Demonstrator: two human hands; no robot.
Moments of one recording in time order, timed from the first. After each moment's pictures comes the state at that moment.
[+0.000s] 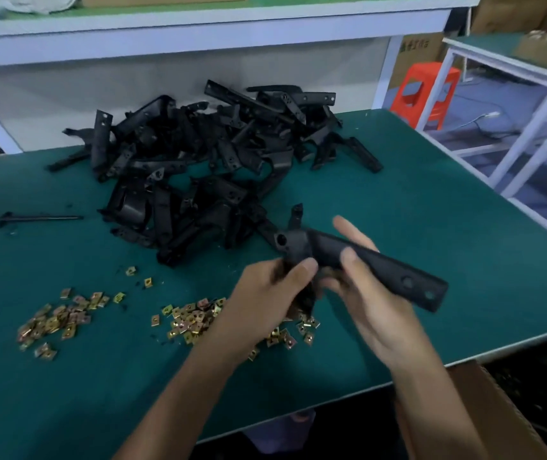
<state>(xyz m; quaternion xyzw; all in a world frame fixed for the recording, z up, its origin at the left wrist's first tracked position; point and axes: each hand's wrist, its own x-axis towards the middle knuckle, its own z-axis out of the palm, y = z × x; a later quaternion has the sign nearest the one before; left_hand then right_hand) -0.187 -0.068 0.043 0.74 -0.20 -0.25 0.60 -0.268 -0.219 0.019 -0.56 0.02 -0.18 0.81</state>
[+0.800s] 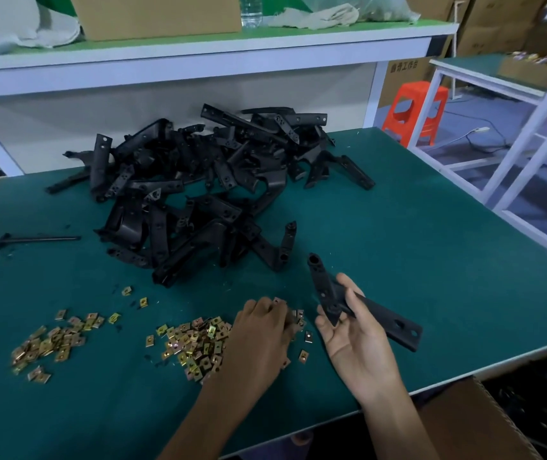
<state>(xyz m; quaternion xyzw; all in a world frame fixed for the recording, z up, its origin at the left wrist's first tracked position) -0.186 -0.071 -0.029 0.91 -0.36 -0.02 0.18 -0.269 -0.210 -0.023 -0.27 0.18 -0.18 0.93</state>
